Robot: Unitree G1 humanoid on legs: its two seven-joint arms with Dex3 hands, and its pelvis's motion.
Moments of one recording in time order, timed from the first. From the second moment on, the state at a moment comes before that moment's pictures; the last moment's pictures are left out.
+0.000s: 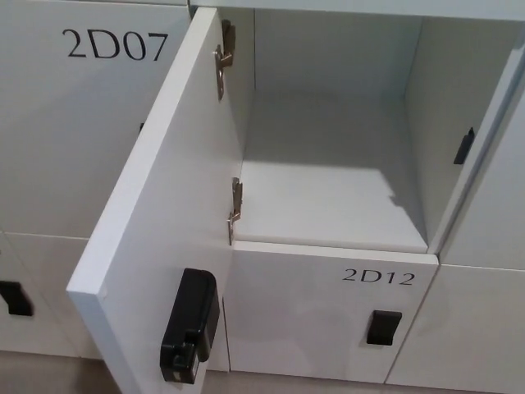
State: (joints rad) left_arm 0.01 0.57 -0.13 1.16 0.27 -0.26 -0.07; right_arm -0.10 -0.37 0.12 1.19 -0.23 -0.17 -0.01
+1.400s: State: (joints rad) left_arm -0.33 0.47 -0.40 0.57 0.51 -0.26 0.09; right_arm -0.11 -0.37 0.11 1.25 -0.23 -0.26 -0.04
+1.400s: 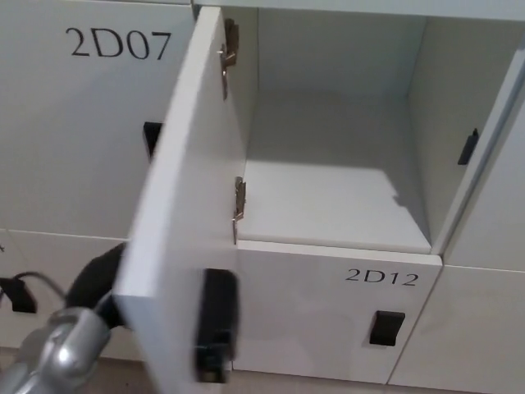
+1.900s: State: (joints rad) left_arm -0.54 0.19 -0.70 0.41 0.69 -0.09 -0.03; right_arm -0.12 -0.37 0.11 1.25 -0.23 -0.26 -0.04
